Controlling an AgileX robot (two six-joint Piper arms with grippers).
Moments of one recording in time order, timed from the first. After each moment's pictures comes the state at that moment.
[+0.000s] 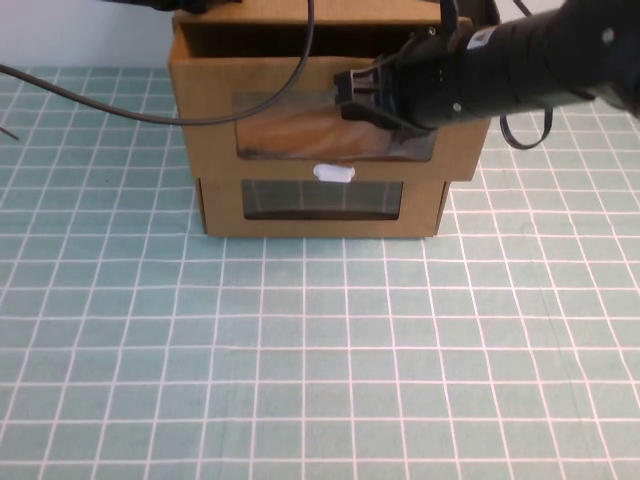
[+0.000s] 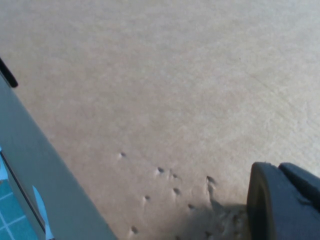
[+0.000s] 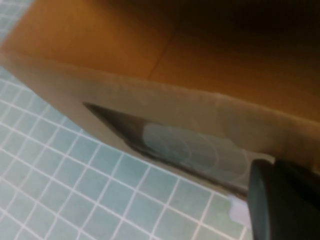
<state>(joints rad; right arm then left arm) 0.48 1.72 -1.58 0.51 0.58 -0.23 -0.22 1.90 -1.91 -0.76 0.75 0.75</state>
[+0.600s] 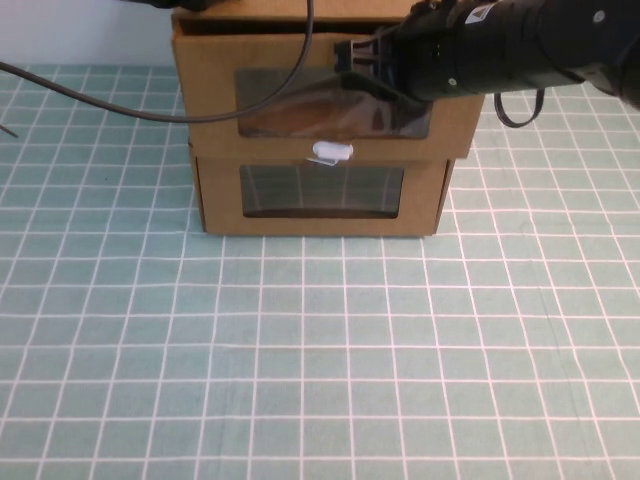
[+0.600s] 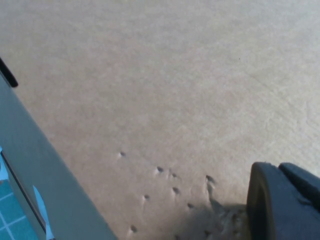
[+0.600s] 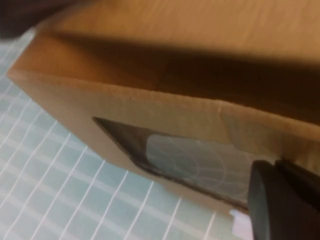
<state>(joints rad) 0.46 1.77 -1.64 0.54 0.53 -0.26 -0.22 1.90 -1.91 -0.77 0.75 0.75</state>
